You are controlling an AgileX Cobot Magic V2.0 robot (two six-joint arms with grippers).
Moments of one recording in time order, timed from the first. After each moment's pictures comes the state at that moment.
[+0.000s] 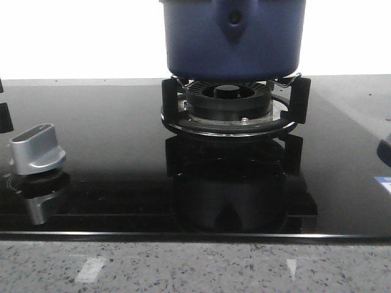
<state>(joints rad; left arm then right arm) -0.13 0.59 -0.58 -1.34 0.17 1.40 -0.19 0.49 -0.58 1.19 0.53 -1.08</state>
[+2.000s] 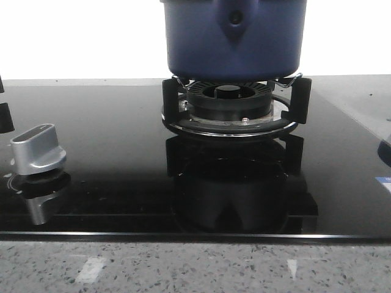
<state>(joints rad) -0.10 0.03 -0.03 -0.12 0.10 0.00 -0.19 0.21 -0.22 1.19 0.52 -1.09</state>
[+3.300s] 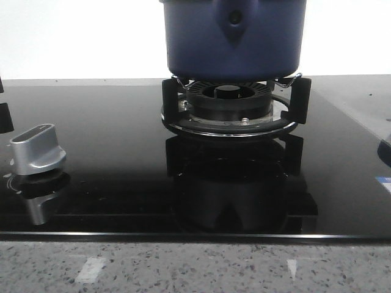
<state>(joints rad) -0.02 0.00 0.00 -0.11 0.13 -0.02 -0.19 0.21 -0.22 1.20 0.51 -1.09</state>
